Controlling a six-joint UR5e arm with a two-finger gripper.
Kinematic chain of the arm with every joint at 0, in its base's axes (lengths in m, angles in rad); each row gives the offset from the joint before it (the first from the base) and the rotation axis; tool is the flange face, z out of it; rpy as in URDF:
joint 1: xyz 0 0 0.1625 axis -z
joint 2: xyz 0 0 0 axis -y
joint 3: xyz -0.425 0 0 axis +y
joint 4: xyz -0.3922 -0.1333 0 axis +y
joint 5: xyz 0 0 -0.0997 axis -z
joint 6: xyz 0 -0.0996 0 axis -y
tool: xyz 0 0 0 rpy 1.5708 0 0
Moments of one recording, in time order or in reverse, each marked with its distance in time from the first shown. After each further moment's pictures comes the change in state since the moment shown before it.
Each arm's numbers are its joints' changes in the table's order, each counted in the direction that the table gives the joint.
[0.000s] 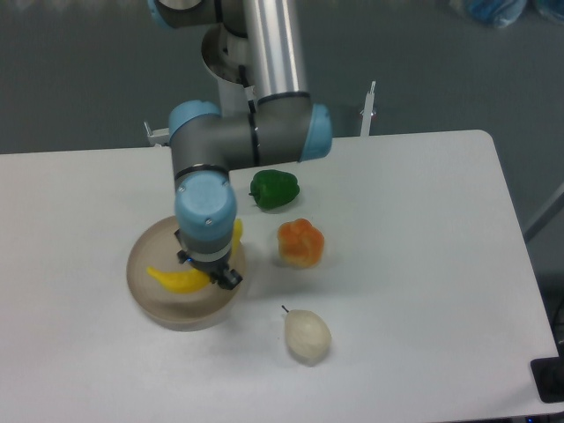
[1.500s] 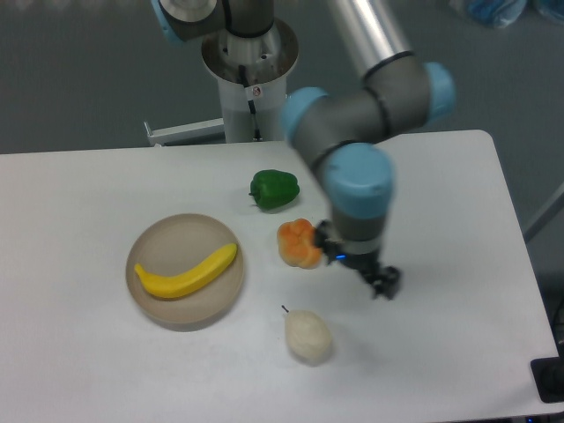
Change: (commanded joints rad) arm -0.486 -0.020 -0.215 -0.006 0.164 0.530
